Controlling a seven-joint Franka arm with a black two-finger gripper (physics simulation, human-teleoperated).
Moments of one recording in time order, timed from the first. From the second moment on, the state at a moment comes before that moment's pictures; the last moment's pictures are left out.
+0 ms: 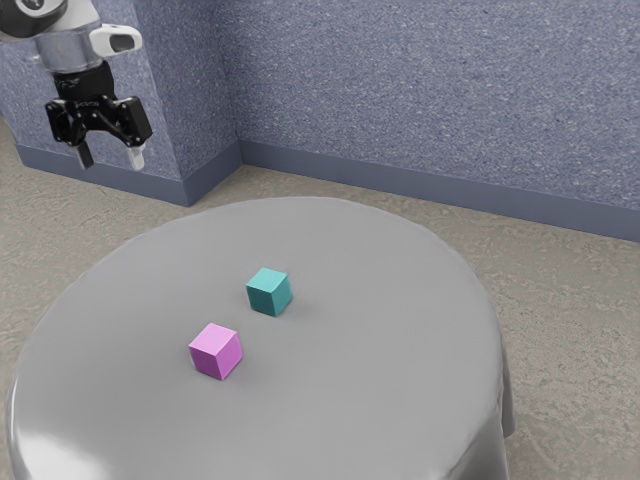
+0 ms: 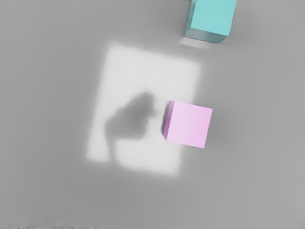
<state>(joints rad) 0.05 -0.10 0.12 -1.64 -0.04 1.48 -0.05</state>
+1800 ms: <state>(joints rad) 0.01 0.60 0.01 -1.52 -0.11 2.10 -0.06</state>
